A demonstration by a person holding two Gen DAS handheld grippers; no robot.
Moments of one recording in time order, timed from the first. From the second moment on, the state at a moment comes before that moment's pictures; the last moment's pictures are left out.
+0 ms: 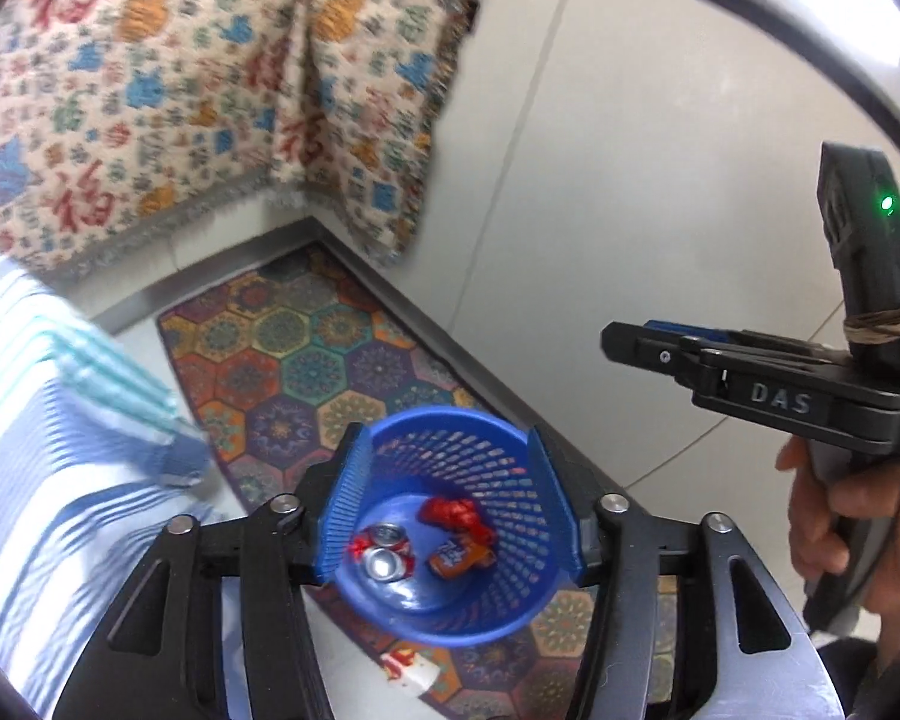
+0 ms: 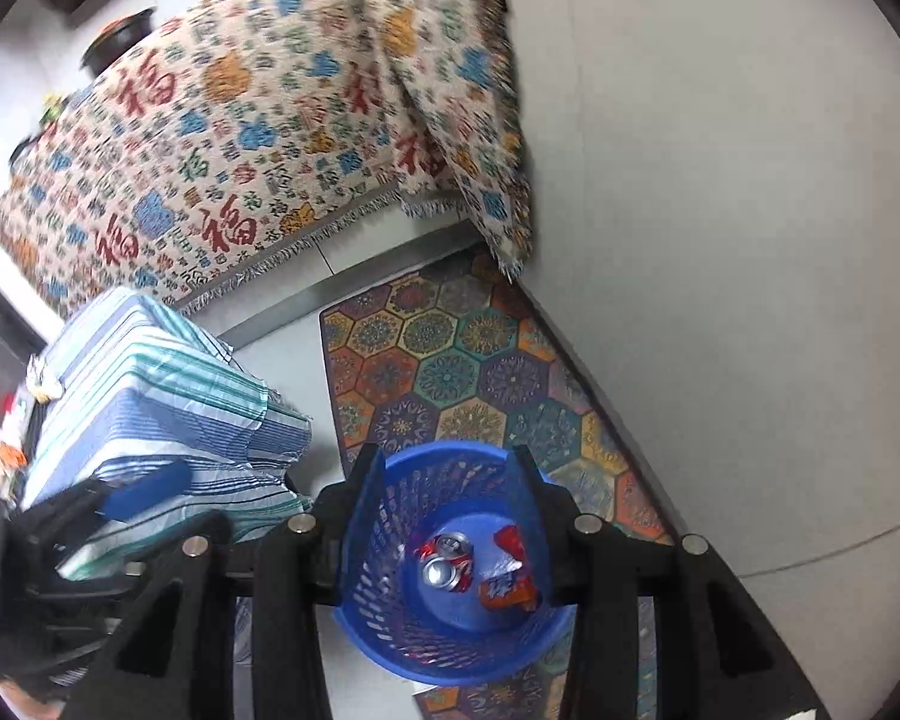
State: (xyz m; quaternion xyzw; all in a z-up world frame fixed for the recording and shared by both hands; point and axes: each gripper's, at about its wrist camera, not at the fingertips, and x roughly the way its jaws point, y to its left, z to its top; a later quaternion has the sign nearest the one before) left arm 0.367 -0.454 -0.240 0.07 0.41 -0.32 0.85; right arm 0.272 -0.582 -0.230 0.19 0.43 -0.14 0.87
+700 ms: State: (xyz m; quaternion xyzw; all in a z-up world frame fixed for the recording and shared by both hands) left arm 0.349 -0.002 -0.177 0.03 0.40 0.10 0.91; right arm 0.463 -0.183 -0.232 0.02 0.45 0.05 0.89
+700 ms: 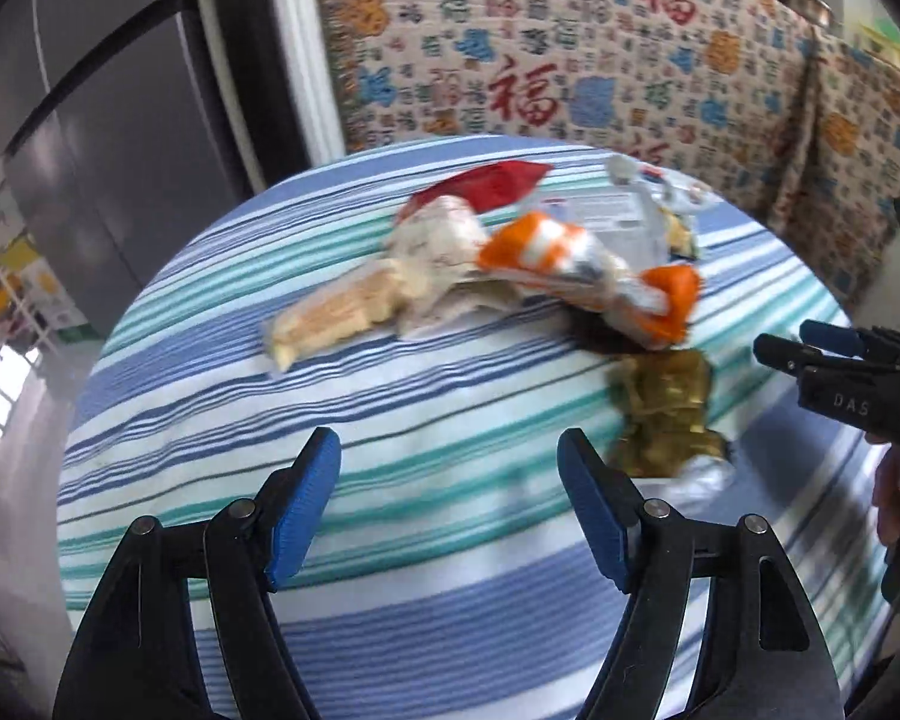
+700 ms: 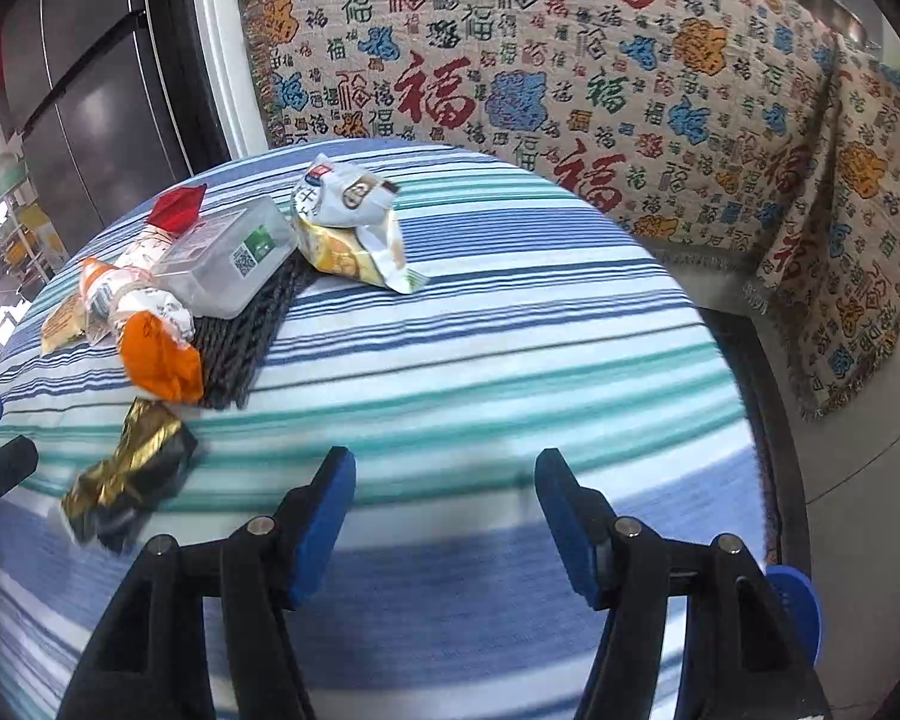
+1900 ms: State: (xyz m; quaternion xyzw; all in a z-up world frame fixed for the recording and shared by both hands) left arm 0.367 0.067 -0.190 -0.10 0.42 0.11 0.90; right arm 0.492 -0.159 -0.244 0.01 0.46 0.05 0.89
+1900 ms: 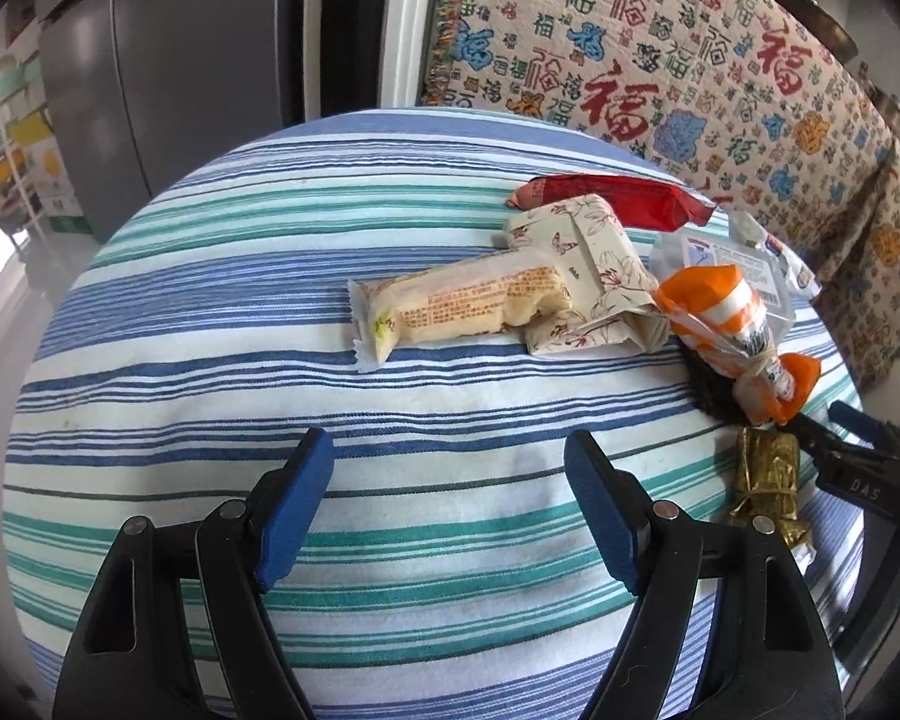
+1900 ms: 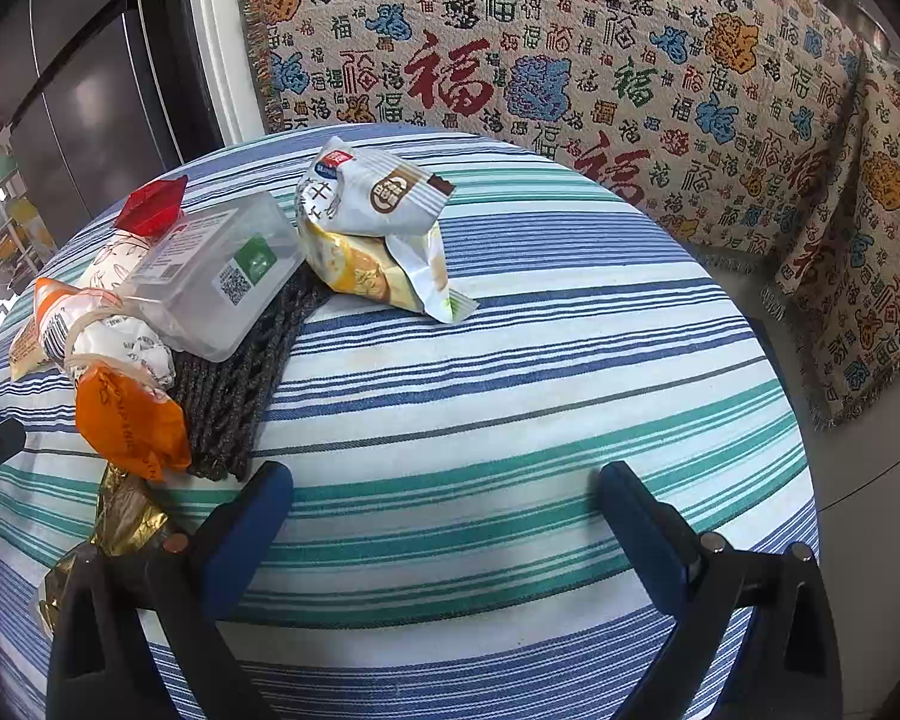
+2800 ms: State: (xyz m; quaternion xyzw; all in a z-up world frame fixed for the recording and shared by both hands) left arm 0.354 0.074 -0.190 -0.12 0.41 0.10 0.90; right arm 0.493 -0.160 -0.243 0.01 0.46 0.05 0.89
